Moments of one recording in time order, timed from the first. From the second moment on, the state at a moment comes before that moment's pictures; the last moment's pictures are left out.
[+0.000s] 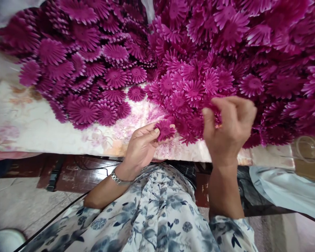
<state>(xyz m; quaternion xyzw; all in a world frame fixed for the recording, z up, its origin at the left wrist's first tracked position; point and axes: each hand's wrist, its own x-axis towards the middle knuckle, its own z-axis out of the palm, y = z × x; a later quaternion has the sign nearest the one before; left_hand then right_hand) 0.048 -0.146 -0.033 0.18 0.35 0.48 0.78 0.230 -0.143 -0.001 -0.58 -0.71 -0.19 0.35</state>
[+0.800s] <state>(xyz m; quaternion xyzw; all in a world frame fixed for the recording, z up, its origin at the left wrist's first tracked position) 0.048 -0.150 -0.037 0.19 0.38 0.50 0.76 0.211 -0.149 -0.008 -0.57 -0.71 -0.20 0.37</state>
